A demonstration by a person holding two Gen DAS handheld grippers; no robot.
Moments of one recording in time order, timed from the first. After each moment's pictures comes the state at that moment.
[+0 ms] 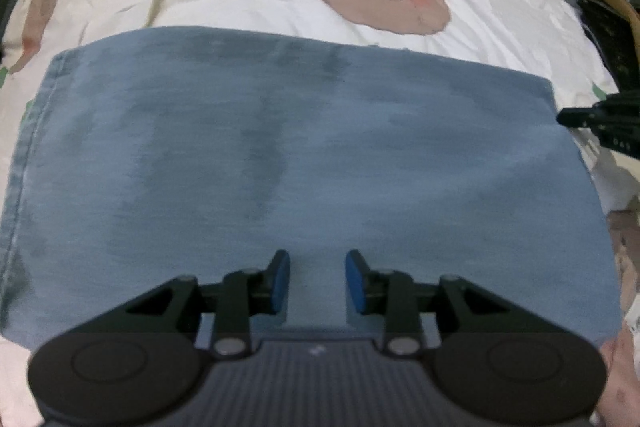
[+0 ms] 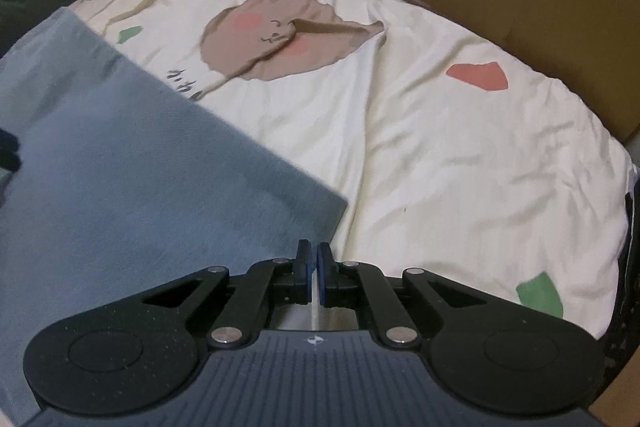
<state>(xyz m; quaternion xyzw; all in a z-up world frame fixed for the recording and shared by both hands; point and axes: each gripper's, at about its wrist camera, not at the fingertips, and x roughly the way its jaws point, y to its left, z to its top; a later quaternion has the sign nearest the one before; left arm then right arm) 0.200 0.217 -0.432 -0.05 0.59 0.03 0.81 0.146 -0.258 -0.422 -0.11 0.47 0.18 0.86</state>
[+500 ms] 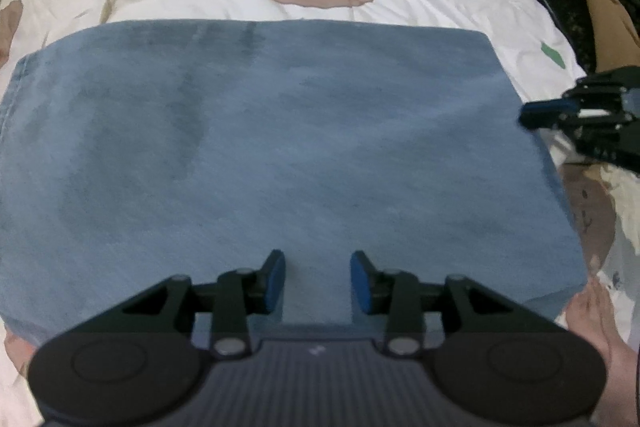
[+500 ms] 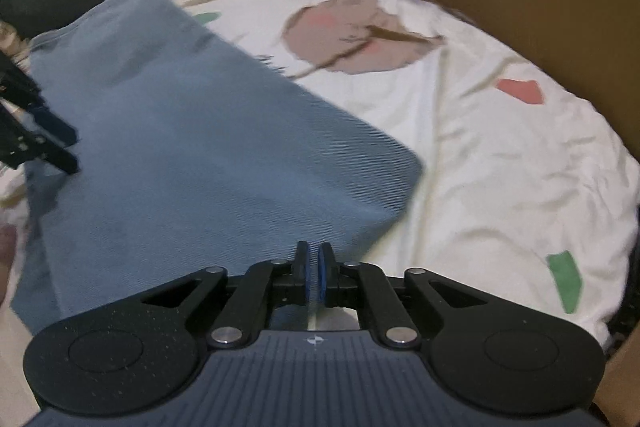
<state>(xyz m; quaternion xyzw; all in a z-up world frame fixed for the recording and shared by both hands) 0.174 0.176 -0.425 -0.03 0.59 -0.02 0.80 0.091 -0.227 -0.401 -0.14 0.46 0.24 0.85</state>
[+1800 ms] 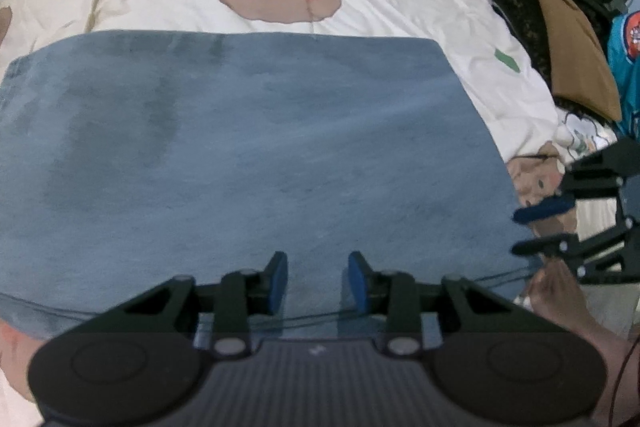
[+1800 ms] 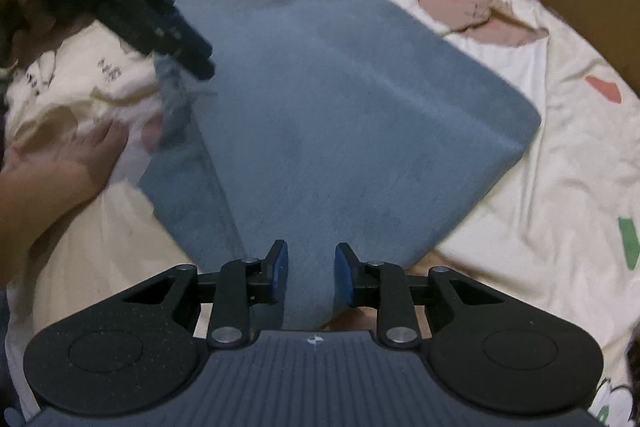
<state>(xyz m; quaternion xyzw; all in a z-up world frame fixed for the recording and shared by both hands) 0.150 0.170 -0.420 -0.05 0.56 -0.06 0.83 0.002 -0.208 -0.399 -0.16 0.50 0.33 0.78</state>
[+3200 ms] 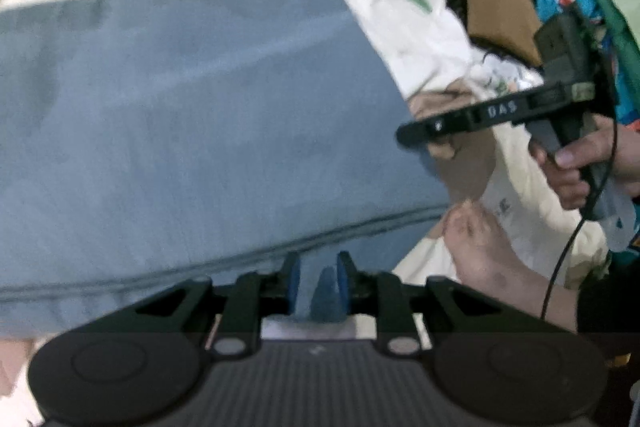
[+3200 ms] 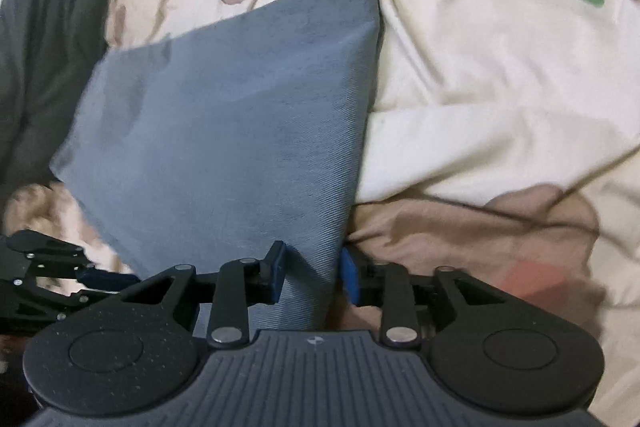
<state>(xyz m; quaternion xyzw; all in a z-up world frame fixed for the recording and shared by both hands) 0.137 0.138 -0.415 -0.07 0.60 -0.18 0.78 0.047 -0.293 -0.433 0.22 0.58 0.17 0.76</state>
